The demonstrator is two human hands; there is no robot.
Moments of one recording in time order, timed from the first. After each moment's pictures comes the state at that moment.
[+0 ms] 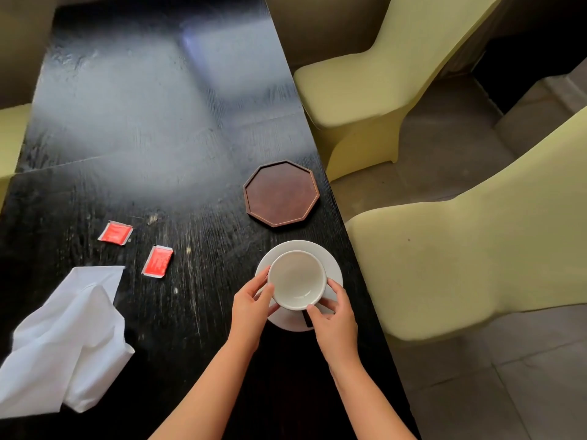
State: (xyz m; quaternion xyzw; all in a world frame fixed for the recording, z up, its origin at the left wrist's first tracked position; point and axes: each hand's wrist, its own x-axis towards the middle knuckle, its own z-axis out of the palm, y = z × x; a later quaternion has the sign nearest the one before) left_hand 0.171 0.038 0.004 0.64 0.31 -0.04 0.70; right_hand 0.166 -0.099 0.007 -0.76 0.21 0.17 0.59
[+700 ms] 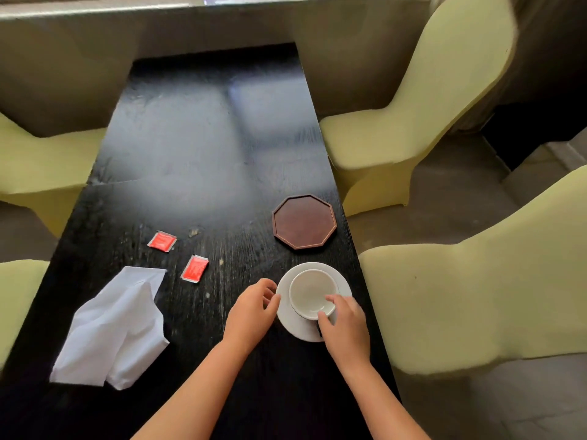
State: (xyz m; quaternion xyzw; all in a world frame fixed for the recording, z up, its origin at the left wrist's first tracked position) left_hand 0.151 0.076 0.055 0.91 0.18 -0.05 0.38; right_hand 0.168 -0.097 0.057 -0.93 0.02 0.13 0.33
